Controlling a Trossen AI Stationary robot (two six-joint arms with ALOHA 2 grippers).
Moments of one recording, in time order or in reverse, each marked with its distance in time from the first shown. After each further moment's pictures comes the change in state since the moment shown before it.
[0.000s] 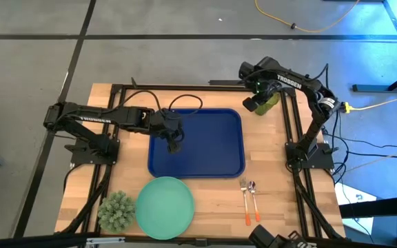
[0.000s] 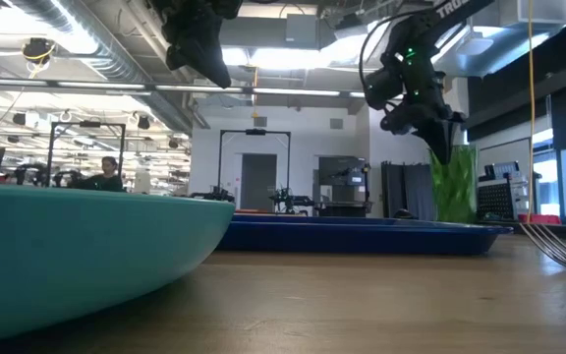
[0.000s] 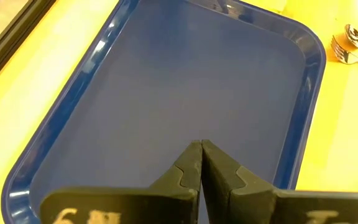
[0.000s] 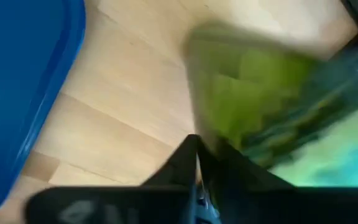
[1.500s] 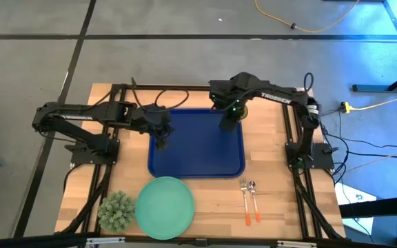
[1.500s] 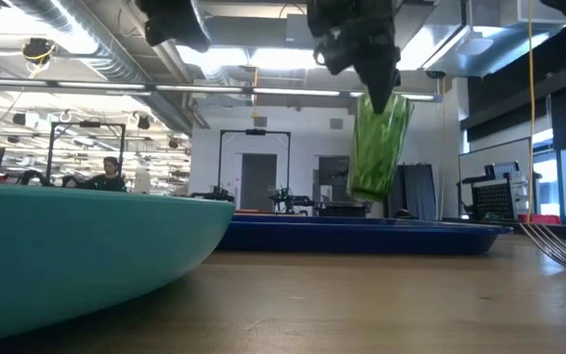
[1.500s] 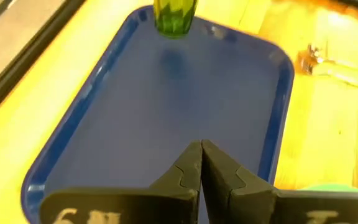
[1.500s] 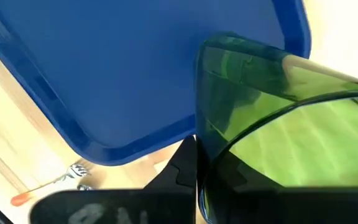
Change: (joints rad) left arm 0.000 -0.171 0.000 -0.078 0.024 0.025; right arm 0.464 0.128 0.415 -0.098 -0.182 -0.017
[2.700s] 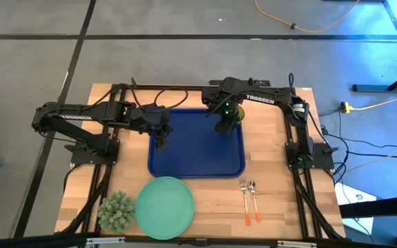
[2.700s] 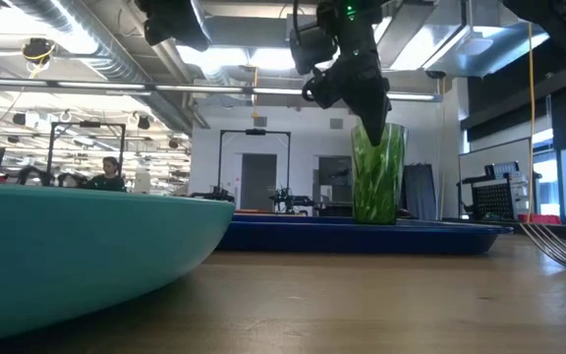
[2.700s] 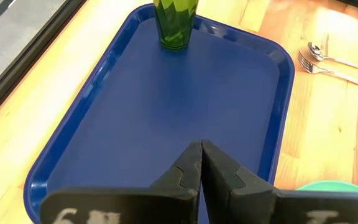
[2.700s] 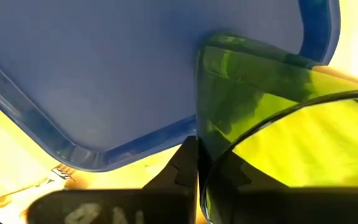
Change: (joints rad) left arm 0.000 -0.004 0.000 -0.002 0.000 0.002; right arm -0.013 0.137 0.000 0.000 0.002 -0.026
